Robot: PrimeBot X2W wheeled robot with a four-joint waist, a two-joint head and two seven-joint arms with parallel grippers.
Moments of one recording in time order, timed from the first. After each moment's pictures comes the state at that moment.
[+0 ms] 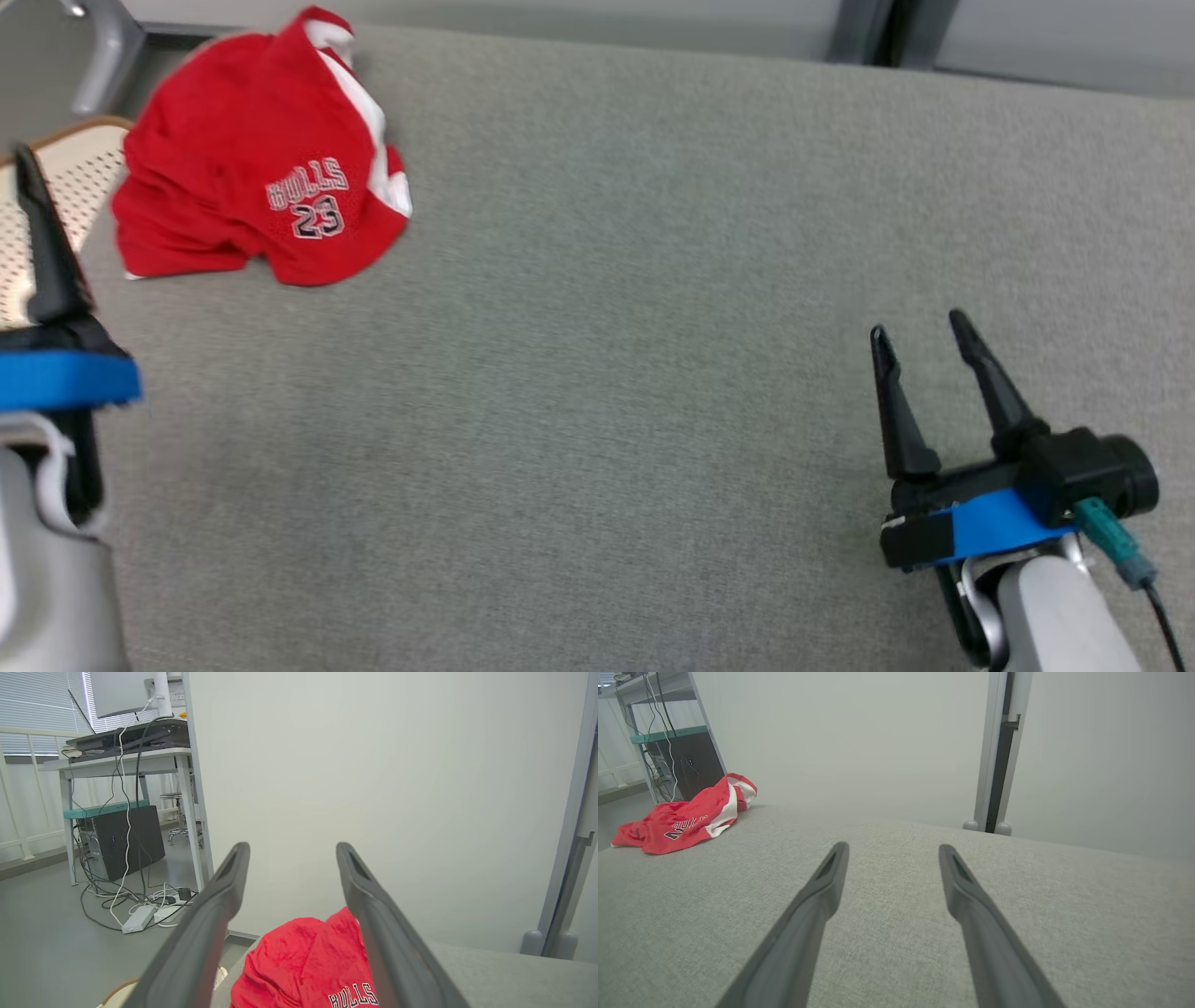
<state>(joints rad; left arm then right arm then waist) -0.54 0.17 0.23 0.31 -0.17 -0.11 -0.26 -0.22 -0.08 0.04 0.16 -0.01 0.13 -0.25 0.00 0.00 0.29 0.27</state>
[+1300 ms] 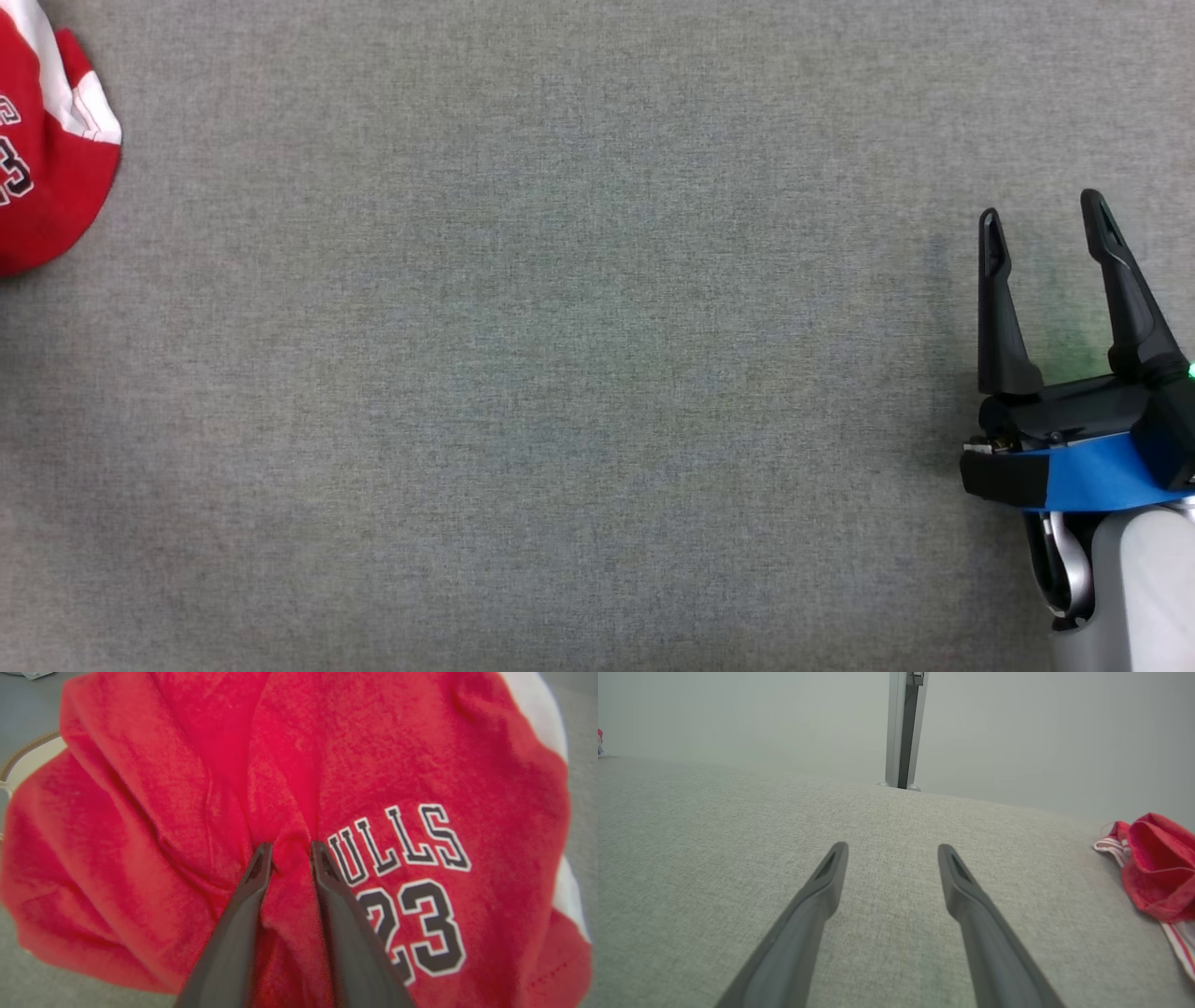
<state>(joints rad) -1.10 0.44 0.06 1.15 -0.39 -0.13 0.21 -0.27 -0.11 -0.05 -0.12 -0.08 0.13 -0.17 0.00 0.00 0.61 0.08</state>
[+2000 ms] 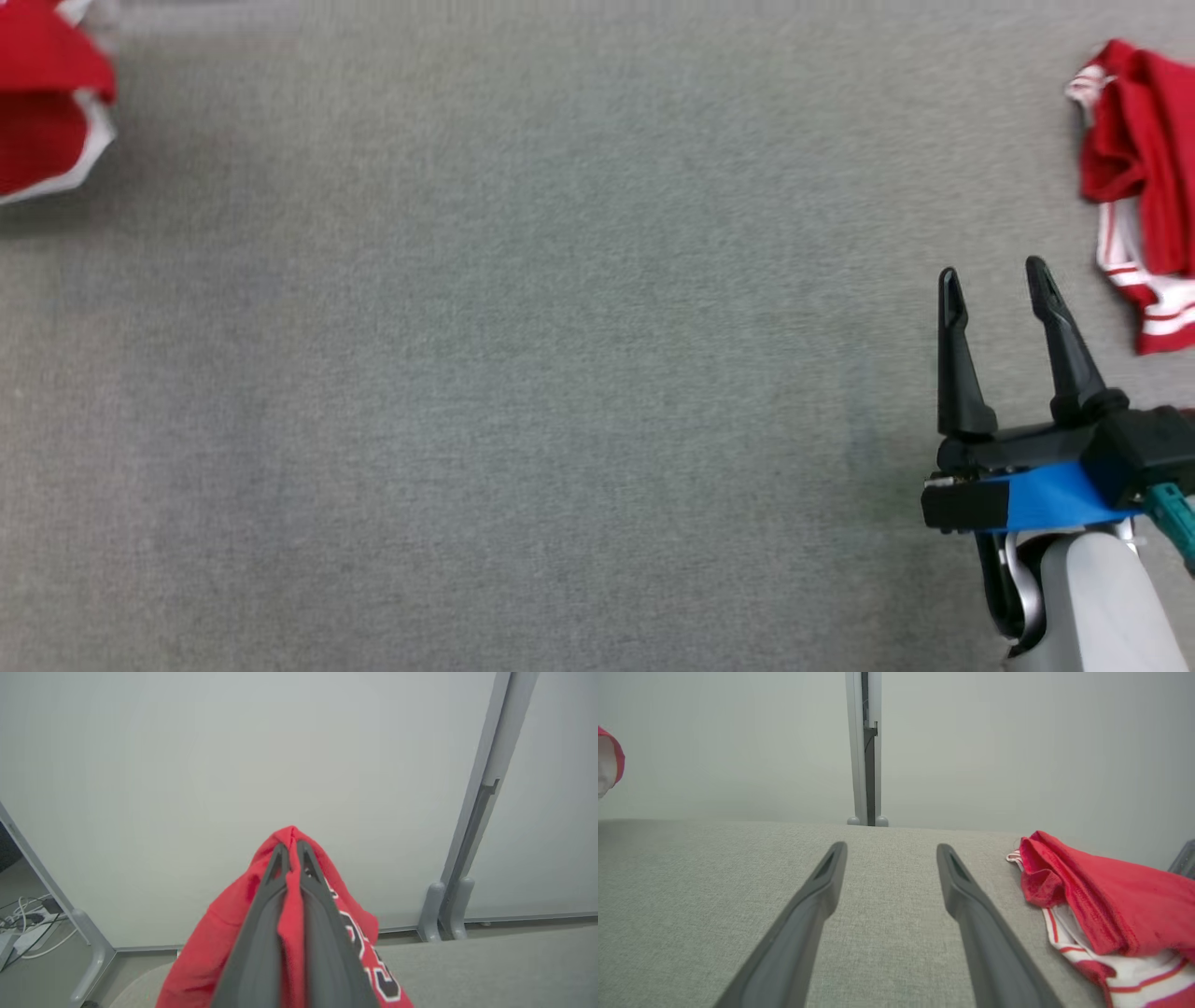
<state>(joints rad) -1.20 0.44 -0.15 0.90 -0.36 -0.13 -0.07 -0.25 -0.06 -0.05 0.06 -0.02 0.13 -0.25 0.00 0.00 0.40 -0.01</state>
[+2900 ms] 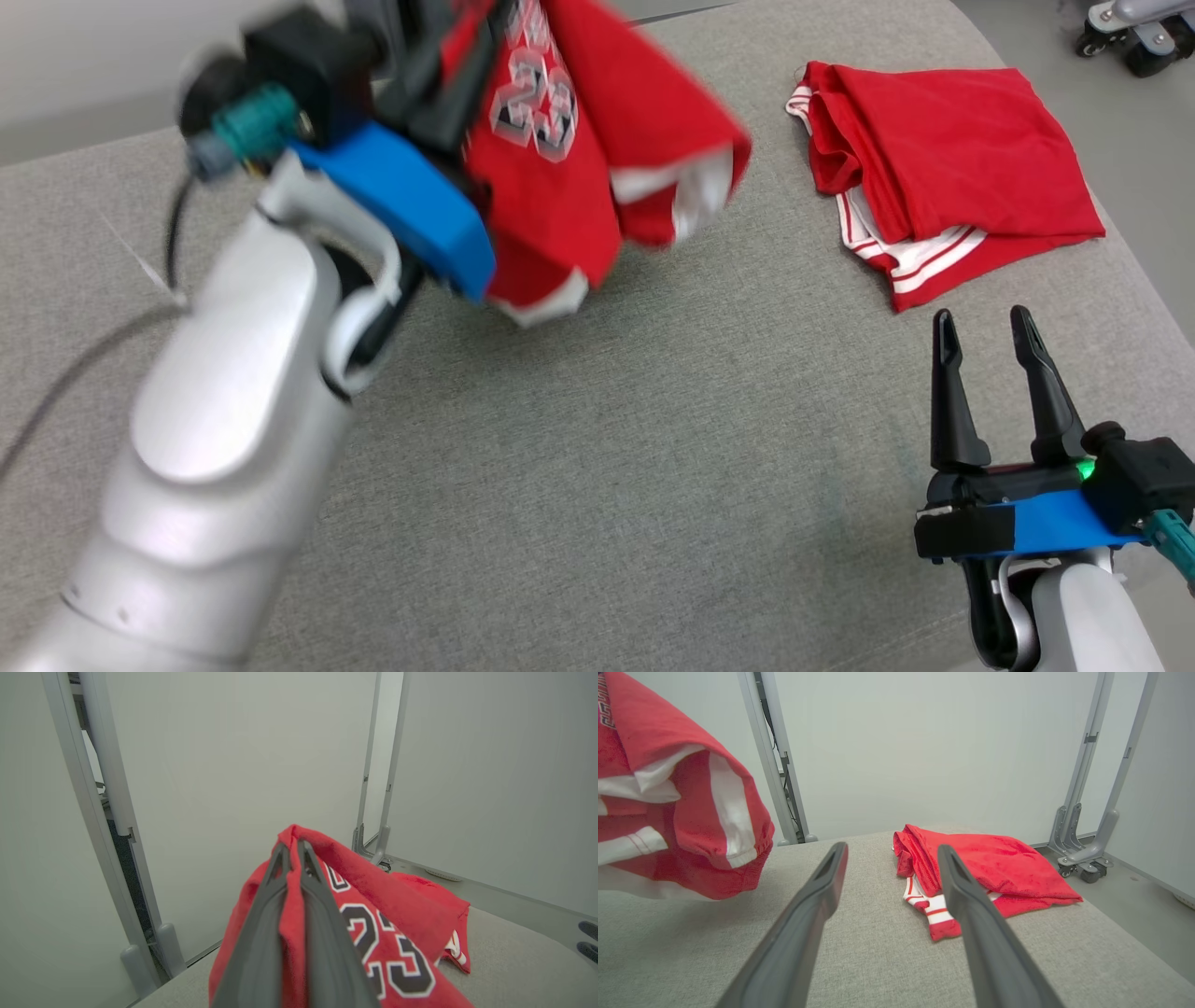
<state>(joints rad) -0.97 0.19 -0.51 0.37 -0.45 -0.12 0.01 -0.21 -0.05 -0.04 0.11 0.12 0.13 -0.26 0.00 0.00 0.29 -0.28</state>
